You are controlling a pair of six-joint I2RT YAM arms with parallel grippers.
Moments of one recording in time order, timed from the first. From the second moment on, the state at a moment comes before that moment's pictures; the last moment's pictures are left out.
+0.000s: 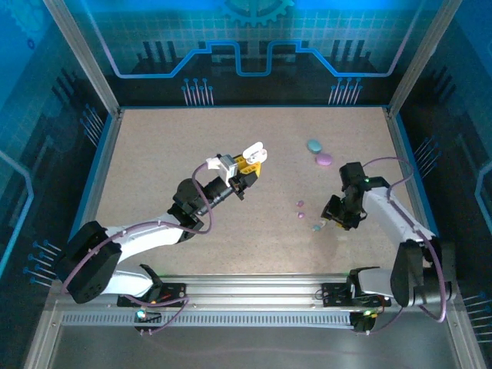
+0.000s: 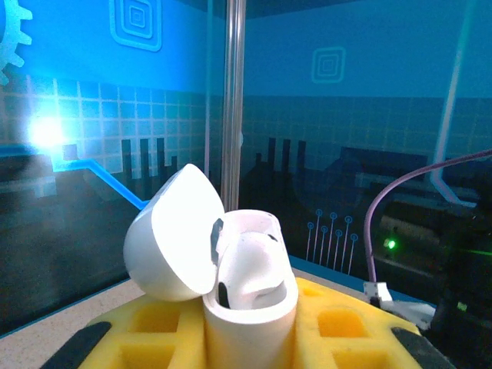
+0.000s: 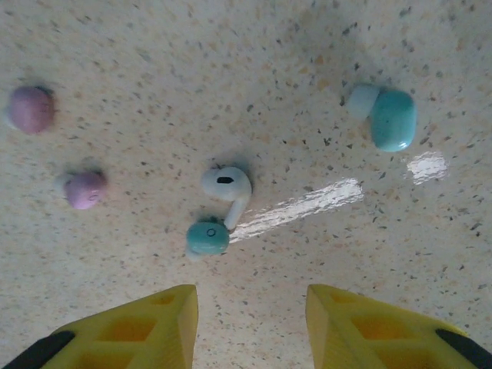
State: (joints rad) left arm -0.69 1.34 0.59 1.02 0.15 -0.09; right arm 0.10 1.31 0.82 -0.98 -0.16 0.62
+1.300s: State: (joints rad) left arm -0.69 1.33 0.59 0.99 0.17 -0.09; right arm 0.20 1.68 0.95 -0.91 -0.10 0.60
